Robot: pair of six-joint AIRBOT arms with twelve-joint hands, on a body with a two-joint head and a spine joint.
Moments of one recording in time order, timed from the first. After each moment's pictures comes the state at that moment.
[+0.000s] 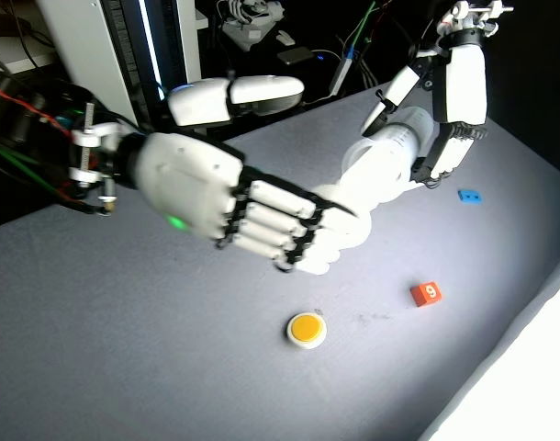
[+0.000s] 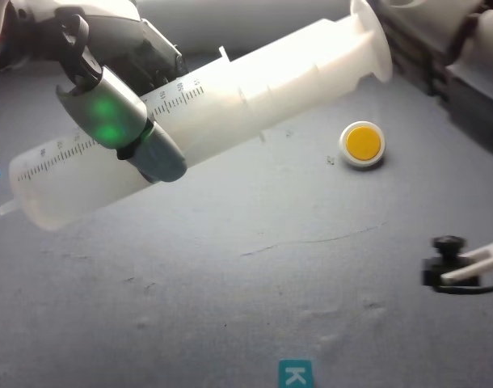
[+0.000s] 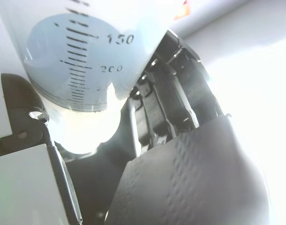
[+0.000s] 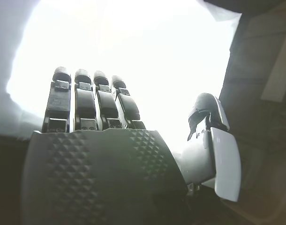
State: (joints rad) left arm 0.08 -0.86 0.94 0.35 0.53 0.06; right arm -0.60 -0.97 0.80 0.44 0.95 -0.13
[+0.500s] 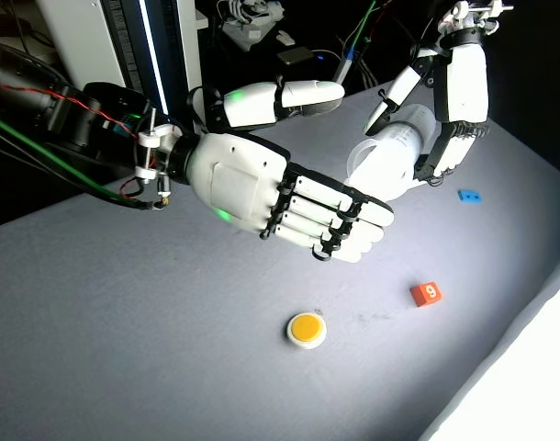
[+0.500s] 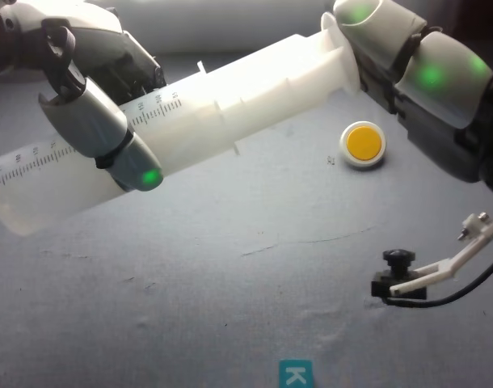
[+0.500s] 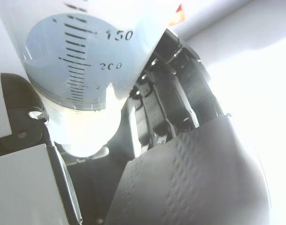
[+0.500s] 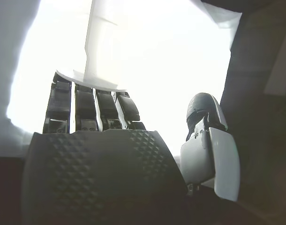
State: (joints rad) left arm 0.08 -0.85 0.94 0.38 0.58 0.08; right arm -0.59 -1.07 0.80 0.51 0.96 -0.19
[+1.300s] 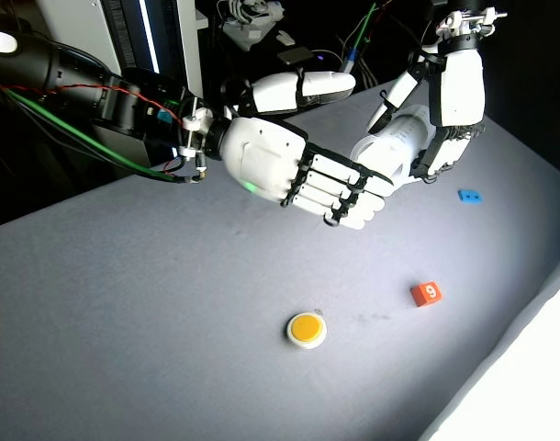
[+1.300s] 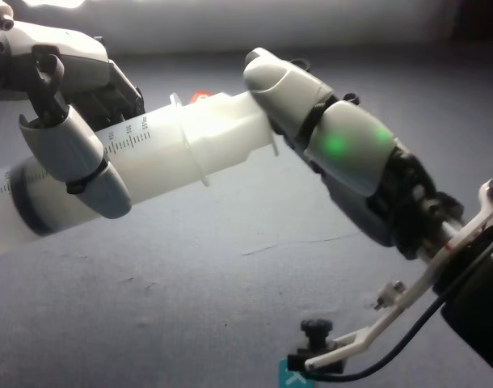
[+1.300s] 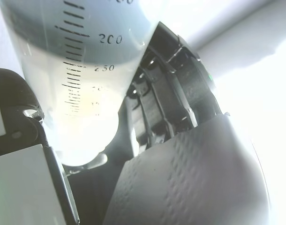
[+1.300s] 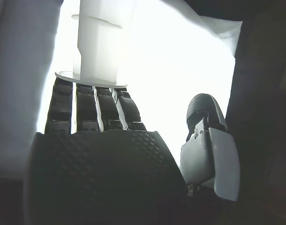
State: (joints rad) left arm 0.09 -0.84 0.93 0.41 0.65 0.11; right arm -0.58 -1.25 0.75 0.61 0.95 -0.30
